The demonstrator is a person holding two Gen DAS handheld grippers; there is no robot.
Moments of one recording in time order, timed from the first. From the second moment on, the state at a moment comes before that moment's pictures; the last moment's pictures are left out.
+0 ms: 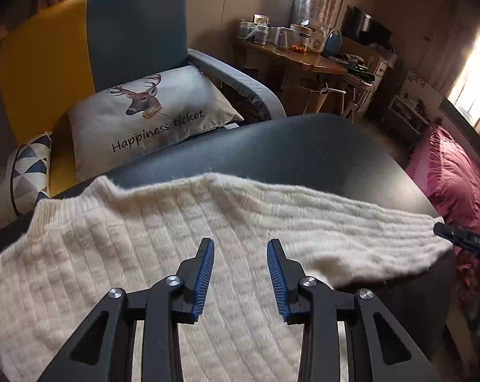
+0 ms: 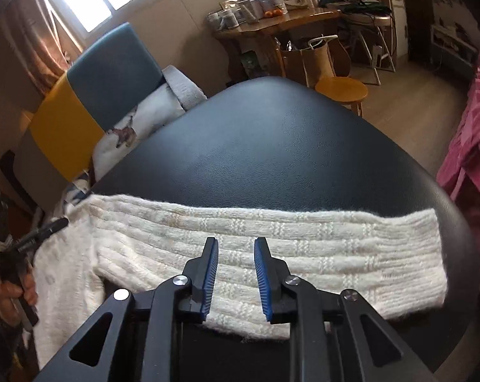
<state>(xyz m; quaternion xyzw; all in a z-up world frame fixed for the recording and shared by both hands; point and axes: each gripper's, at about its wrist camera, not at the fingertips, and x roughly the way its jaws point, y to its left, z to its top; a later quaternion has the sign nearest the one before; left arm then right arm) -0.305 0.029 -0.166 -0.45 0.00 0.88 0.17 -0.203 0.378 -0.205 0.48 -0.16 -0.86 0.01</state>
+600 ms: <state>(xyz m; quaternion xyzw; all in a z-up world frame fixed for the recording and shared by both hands) -0.377 0.091 -0.229 -0.48 0.02 0.85 0.21 -0.185 0.411 -0.223 0.48 -0.18 -0.86 -0.02</state>
